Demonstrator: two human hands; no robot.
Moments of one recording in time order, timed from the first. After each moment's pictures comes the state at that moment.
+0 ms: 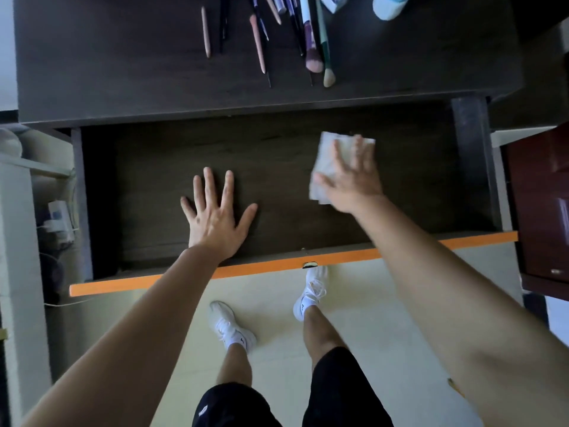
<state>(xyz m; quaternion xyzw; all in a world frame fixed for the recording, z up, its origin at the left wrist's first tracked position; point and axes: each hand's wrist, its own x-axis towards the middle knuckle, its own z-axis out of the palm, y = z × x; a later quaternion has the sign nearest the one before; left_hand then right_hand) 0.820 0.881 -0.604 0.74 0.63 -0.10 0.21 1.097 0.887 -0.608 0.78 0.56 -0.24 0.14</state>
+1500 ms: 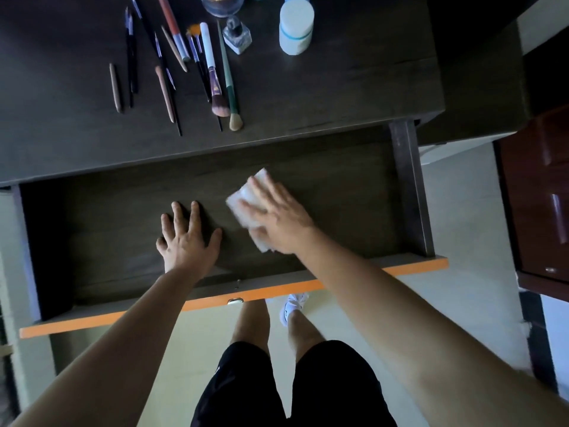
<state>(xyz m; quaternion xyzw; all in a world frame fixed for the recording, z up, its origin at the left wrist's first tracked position) 0.910 0.887 -0.589 0.64 0.71 -0.16 0.24 1.125 0.880 -0.612 0.54 0.80 -0.24 0.09</state>
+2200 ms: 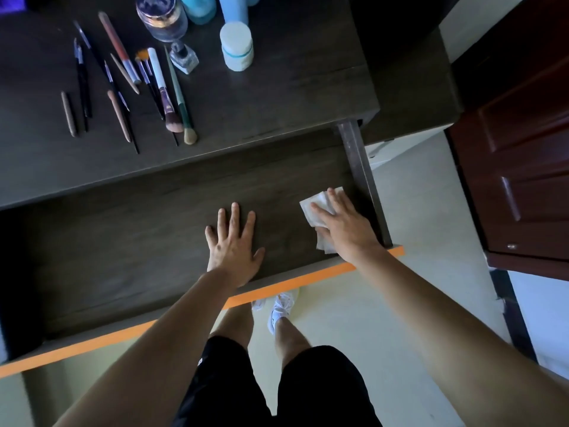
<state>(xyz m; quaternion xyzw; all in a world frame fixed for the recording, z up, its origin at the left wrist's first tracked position) 1.021 0.855 -0.592 0.81 0.50 -0.20 0.22 1.267 0.791 -0.579 0.73 0.62 -0.25 0.11</state>
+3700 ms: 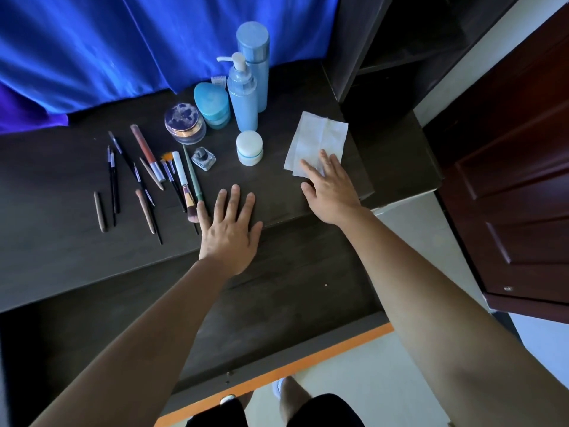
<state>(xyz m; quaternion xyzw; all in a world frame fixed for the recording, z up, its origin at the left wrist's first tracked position) 1.065 1.017 -0.521 0.87 0.48 -0.06 0.12 1.300 0.990 -0.511 0.80 0.57 -0.20 -0.02</state>
